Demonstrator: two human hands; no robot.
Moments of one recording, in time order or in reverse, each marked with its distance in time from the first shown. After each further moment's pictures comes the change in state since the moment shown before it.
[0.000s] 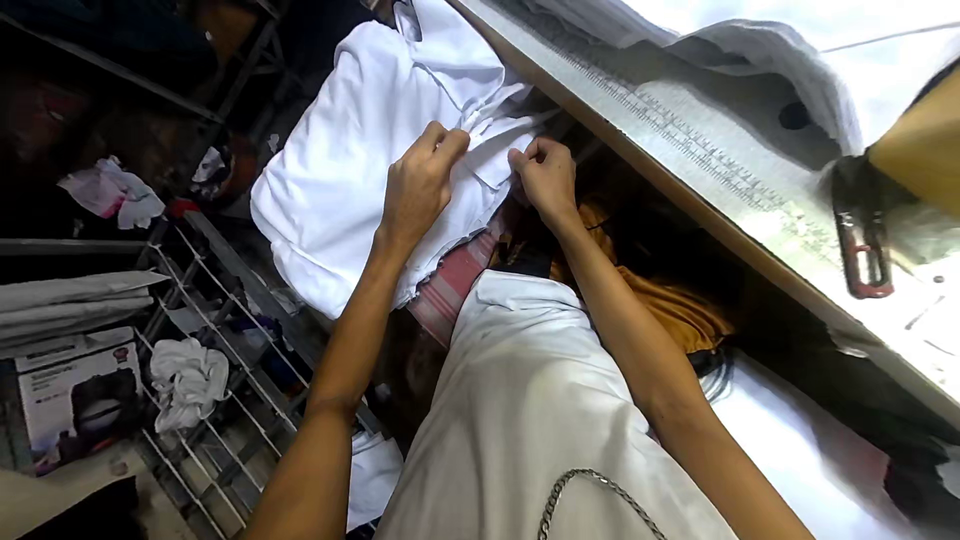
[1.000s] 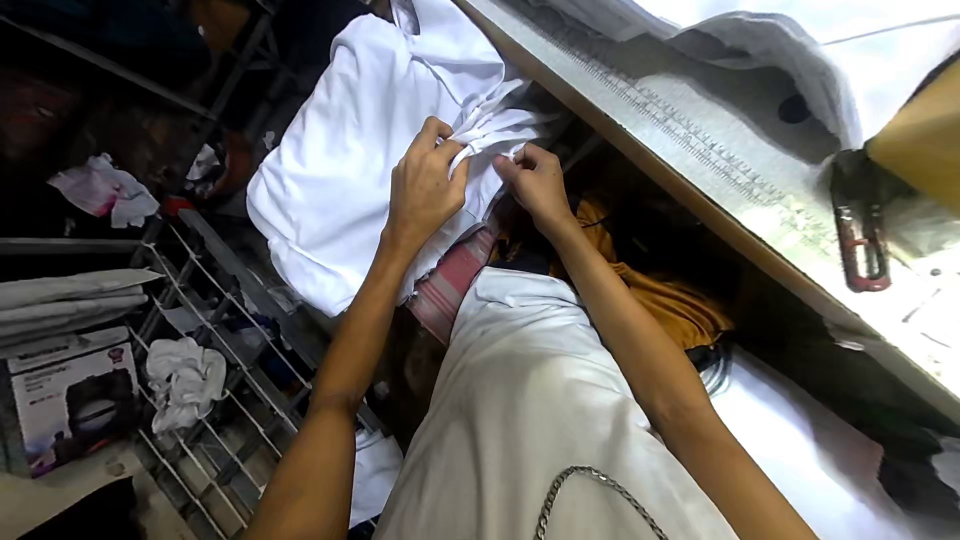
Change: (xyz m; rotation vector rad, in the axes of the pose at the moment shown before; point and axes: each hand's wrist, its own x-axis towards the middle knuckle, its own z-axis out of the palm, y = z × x) left_hand 0.000 0.012 0.003 -0.063 -0.063 -0.191; right_hand -0.012 0.006 0.010 0.200 -0.113 -0.054
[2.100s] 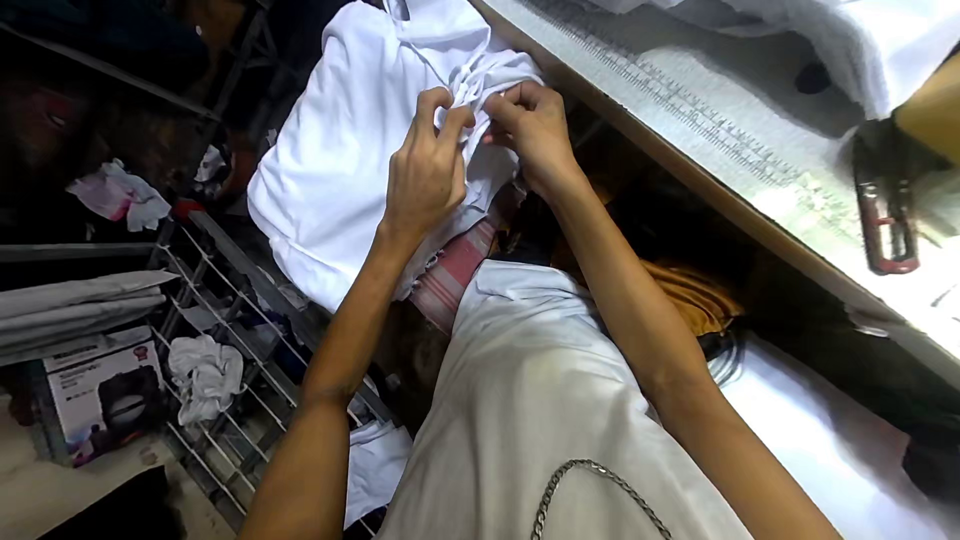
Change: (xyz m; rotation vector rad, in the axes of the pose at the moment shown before) left_hand 0.002 0.011 -0.006 0.077 0.094 0.223; right_hand 0.012 -0.059 -0.001 0.435 -0.064 -0.059
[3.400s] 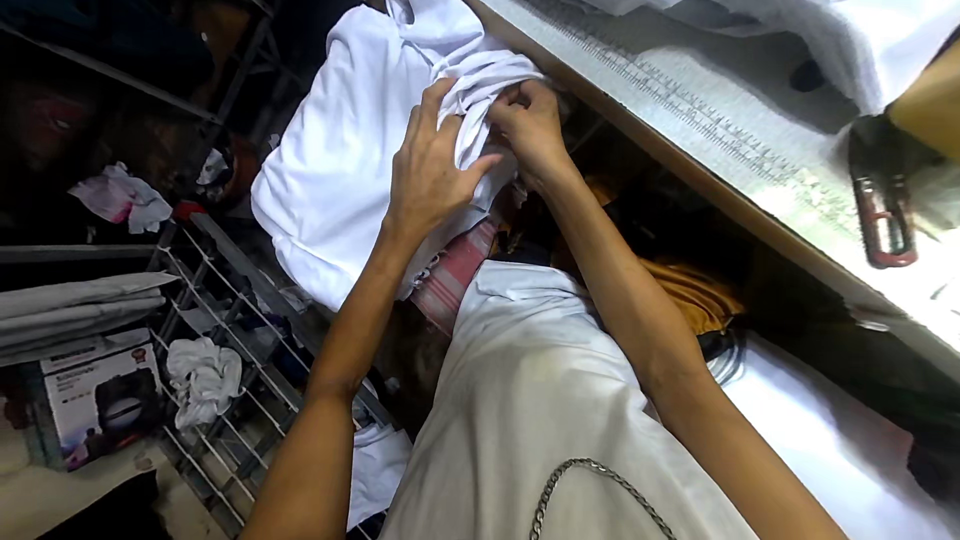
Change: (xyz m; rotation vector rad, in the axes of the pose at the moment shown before) left_hand 0.004 0.000 0.002 -0.020 -0.115 -0.165; right_hand 0.008 0.010 0.006 0.006 0.056 -0.008
